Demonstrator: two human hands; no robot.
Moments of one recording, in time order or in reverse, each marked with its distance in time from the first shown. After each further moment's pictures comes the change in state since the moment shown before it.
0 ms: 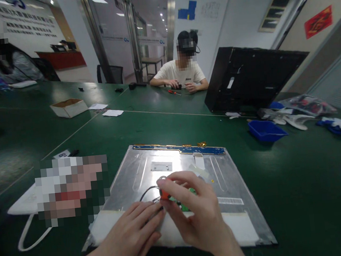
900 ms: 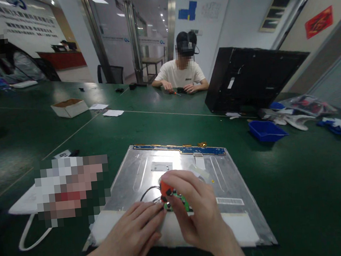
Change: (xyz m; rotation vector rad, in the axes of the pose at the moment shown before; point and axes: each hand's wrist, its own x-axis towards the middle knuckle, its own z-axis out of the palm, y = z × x) left_hand 0.000 0.001 -0.001 0.000 -0.044 0.003; right_hand -0.004 0.004 0.000 0.077 -0.048 0.012
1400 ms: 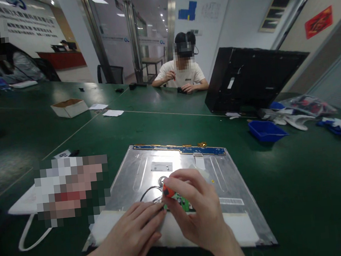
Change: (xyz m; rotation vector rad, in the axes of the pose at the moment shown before) left_hand -0.002 -0.002 0.004 -0.003 0.004 -0.007; right_hand 0.002 0.000 0.003 -0.021 0.103 -0.019
